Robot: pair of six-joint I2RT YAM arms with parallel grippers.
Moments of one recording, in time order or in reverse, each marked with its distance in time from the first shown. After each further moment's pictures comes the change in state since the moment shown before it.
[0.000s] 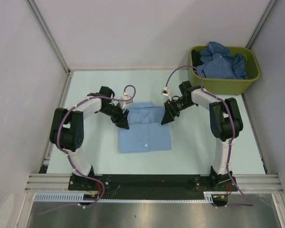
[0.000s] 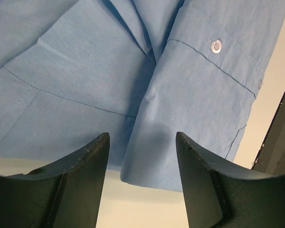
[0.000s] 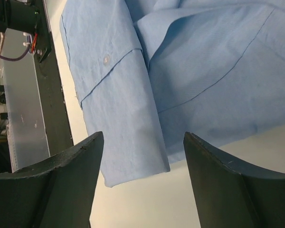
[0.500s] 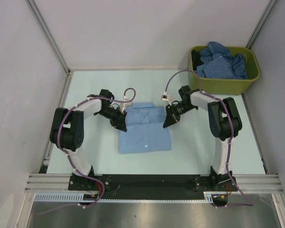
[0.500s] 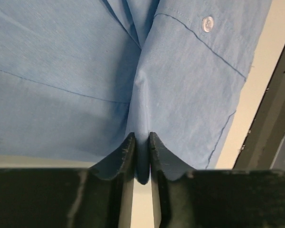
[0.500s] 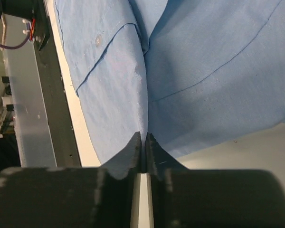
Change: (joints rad) left arm 0.005 0.014 -0.028 -0.063 0.013 0.028; right arm 0.006 0.016 -0.066 -0.017 0.006 -0.040
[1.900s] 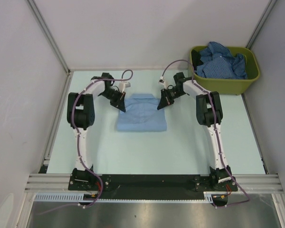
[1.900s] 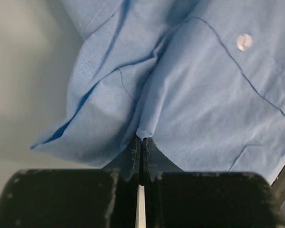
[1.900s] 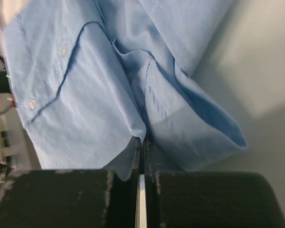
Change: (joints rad) left arm 0.084 0.479 0.664 -0.175 -0.087 -0.112; right arm -0.042 0.479 0.687 -0.058 0.043 0.218
